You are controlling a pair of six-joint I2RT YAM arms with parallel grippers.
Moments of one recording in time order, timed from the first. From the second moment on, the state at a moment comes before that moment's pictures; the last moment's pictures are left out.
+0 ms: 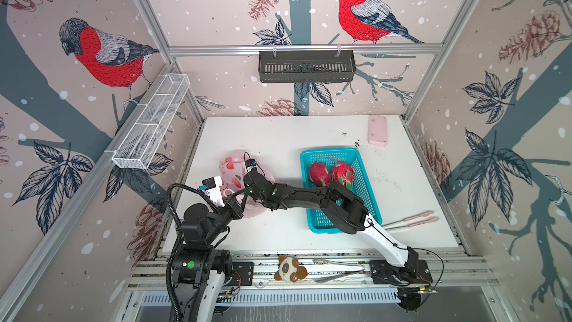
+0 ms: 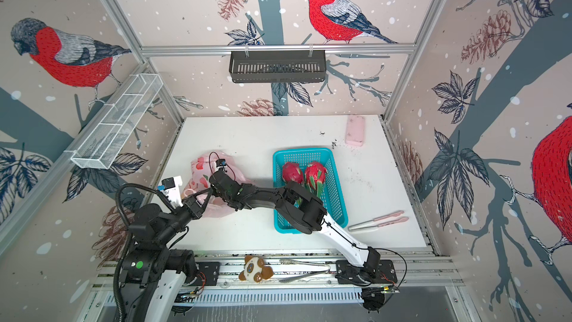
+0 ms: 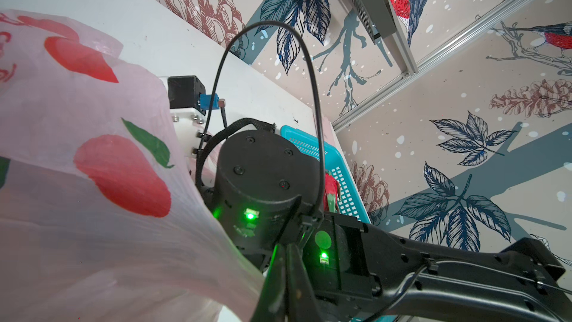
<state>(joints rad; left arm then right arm) -0.06 0.19 0.44 -0.47 0.49 -0.71 1.15 2.49 1.86 0.18 0.08 0.79</state>
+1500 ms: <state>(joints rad) -0.06 0.24 0.42 -0.40 0.43 -0.70 1.12 2.06 1.37 0.23 0.20 0.81</state>
